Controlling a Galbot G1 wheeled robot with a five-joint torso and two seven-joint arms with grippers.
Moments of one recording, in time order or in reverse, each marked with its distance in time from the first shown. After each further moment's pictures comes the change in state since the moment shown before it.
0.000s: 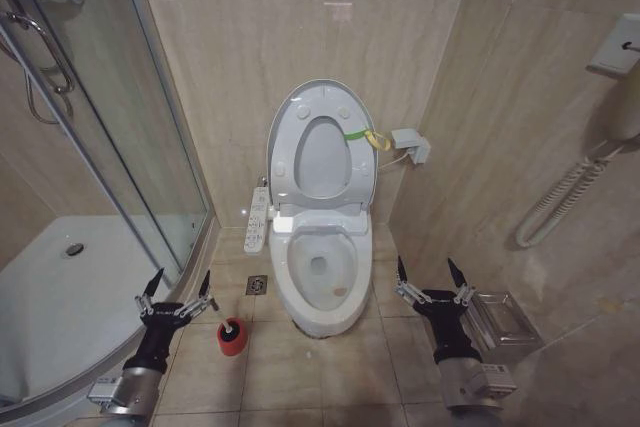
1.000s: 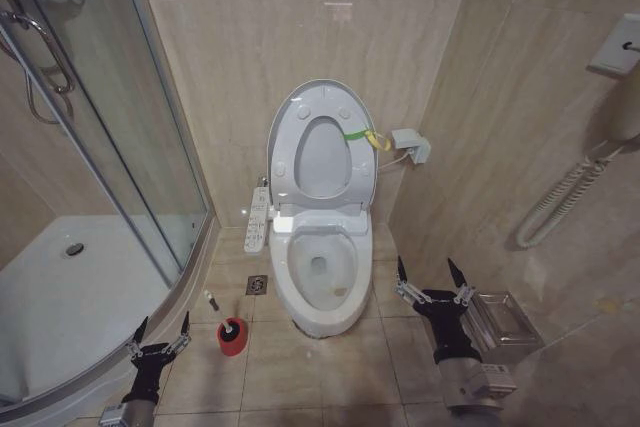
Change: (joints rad) left arm -0.177 -0.011 0.032 0.531 -0.042 -0.222 0.033; right arm 0.000 0.000 0.000 0.000 0.000 0.000 0.000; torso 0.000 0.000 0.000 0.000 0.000
